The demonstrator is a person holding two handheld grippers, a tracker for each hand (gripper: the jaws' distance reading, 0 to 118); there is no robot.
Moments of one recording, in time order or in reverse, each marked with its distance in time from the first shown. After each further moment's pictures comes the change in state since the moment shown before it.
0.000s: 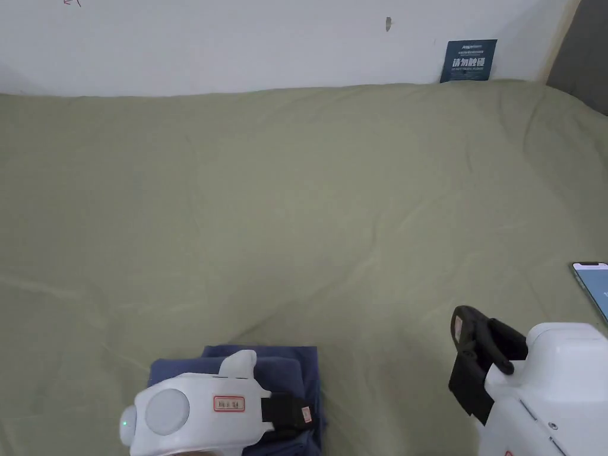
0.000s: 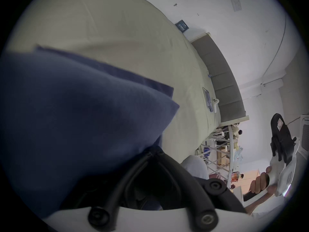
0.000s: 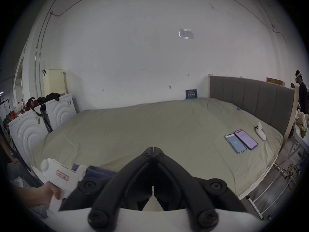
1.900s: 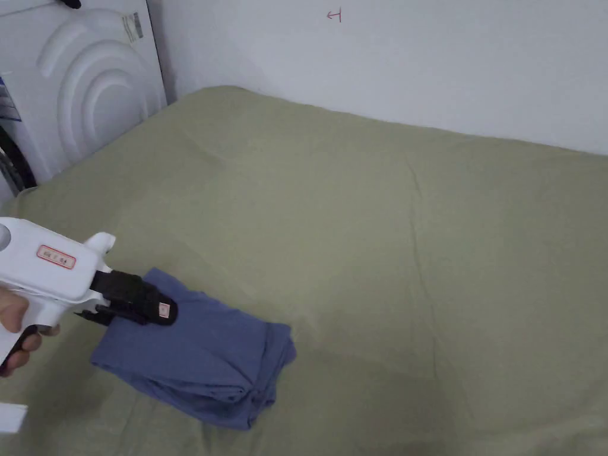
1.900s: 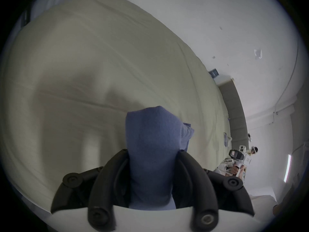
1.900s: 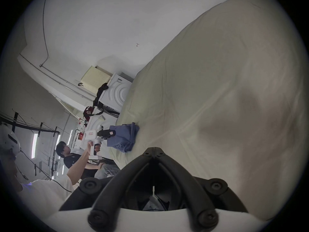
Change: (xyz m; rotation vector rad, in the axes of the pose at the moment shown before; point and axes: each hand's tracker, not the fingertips) left arm -0.305 0.152 0.429 0.213 0.226 0.167; right arm -0.019 -0.026 -0.195 -0.610 0.684 -0.504
